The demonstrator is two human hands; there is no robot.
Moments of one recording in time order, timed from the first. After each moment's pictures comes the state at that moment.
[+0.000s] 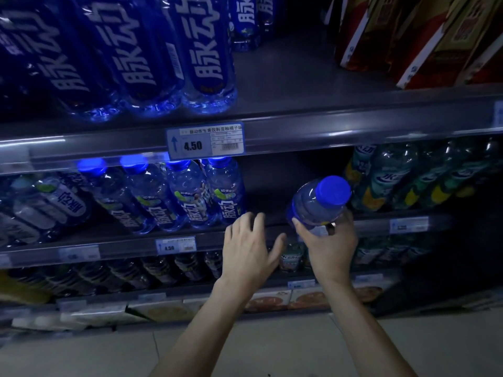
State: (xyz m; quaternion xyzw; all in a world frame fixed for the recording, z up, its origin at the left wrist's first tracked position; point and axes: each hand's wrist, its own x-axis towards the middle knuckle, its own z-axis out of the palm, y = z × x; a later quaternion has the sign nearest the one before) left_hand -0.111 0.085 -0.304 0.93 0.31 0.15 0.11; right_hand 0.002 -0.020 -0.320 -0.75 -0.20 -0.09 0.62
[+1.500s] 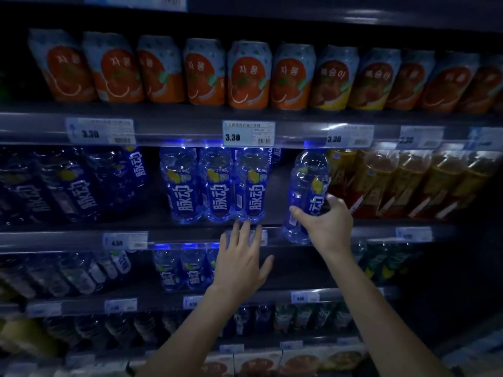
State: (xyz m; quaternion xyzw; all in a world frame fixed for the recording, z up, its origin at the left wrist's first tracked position) left_hand -0.153 0.126 -0.106 0.96 0.24 0.14 -0.02; right_hand -0.008 0.014 -0.035 -0.82 -0.23 -0.08 0.52
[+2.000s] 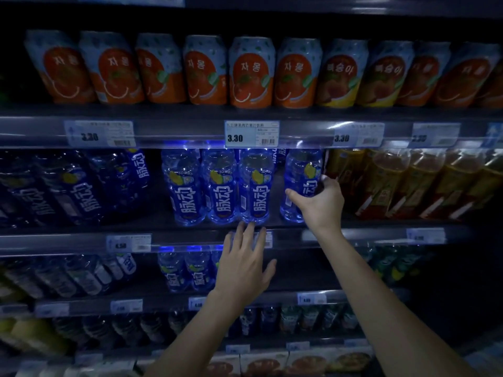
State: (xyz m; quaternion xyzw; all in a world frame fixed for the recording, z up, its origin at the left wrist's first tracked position) left_hand -0.157 0.128 -0.105 0.96 0.23 0.15 -0.02; right_hand 0.018 0.061 -0.031 -0.79 -0.23 -0.09 0.57
